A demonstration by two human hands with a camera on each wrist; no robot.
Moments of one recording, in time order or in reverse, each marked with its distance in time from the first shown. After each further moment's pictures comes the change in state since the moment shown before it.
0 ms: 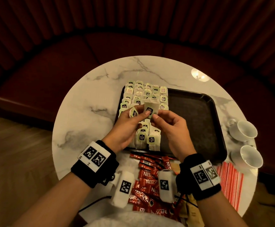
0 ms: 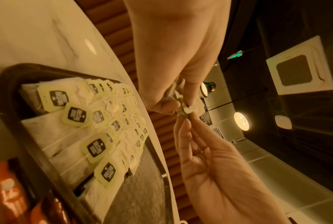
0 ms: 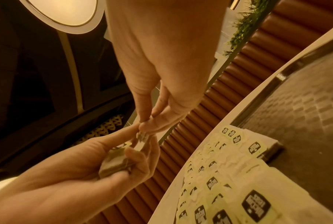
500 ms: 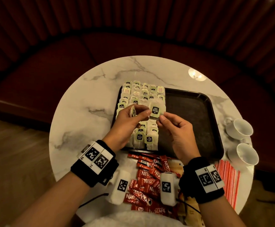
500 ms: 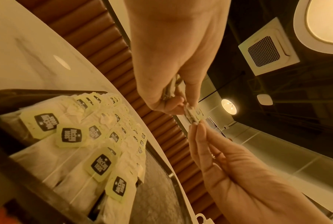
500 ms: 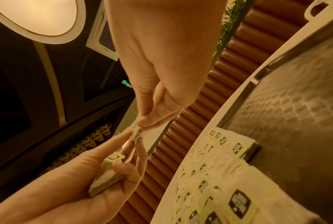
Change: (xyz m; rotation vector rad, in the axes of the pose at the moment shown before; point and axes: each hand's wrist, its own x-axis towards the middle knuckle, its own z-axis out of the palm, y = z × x) left_hand 0.005 -0.003 0.001 0.159 0.046 0.097; right_hand -0.005 0.004 -0.020 0.173 0.144 0.055
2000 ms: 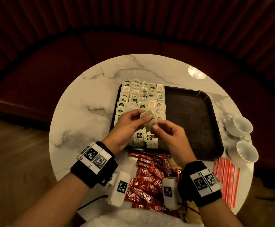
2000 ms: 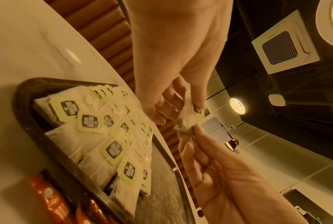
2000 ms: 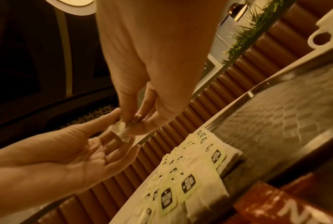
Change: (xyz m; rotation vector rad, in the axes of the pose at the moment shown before) left_hand -0.004 -0.013 -0.003 -0.084 -0.155 -0.059; right_hand -0.018 0.012 -0.005 -0.323 -0.161 -0.020
